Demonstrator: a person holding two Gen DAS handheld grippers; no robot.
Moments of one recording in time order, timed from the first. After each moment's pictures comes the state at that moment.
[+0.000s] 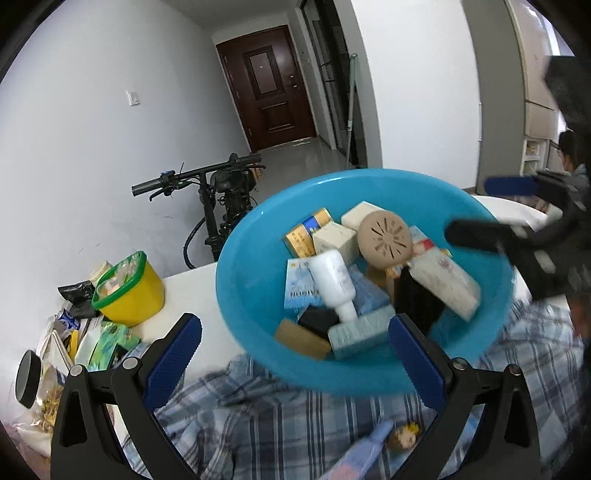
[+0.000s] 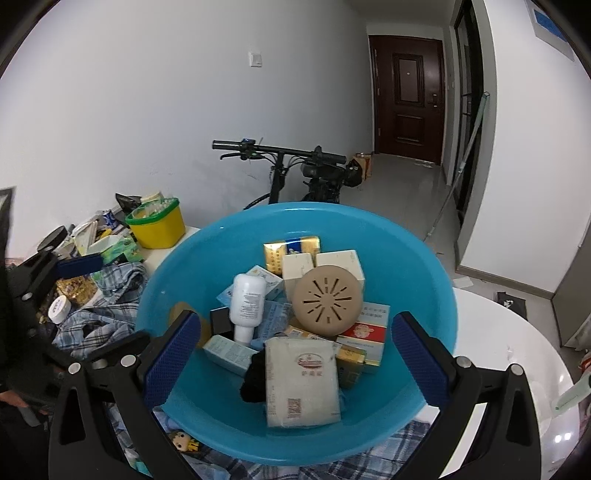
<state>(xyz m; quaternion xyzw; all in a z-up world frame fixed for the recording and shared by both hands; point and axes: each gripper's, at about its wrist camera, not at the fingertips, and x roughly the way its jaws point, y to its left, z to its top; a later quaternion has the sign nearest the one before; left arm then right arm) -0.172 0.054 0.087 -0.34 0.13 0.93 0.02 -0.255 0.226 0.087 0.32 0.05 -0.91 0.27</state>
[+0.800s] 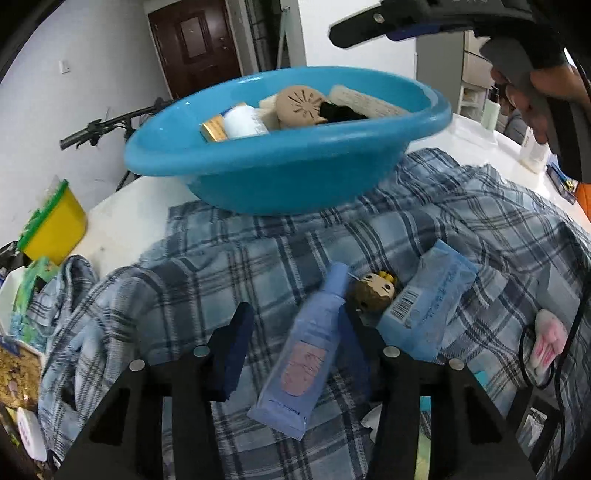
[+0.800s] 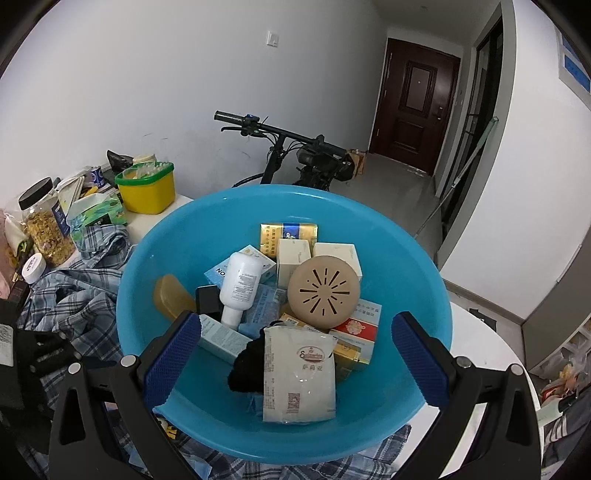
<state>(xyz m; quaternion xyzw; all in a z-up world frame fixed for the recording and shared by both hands) -0.119 0.046 -0.024 -0.43 0.14 0.88 0.15 -0.245 0.195 0.078 0.32 0.14 -0.90 0.25</state>
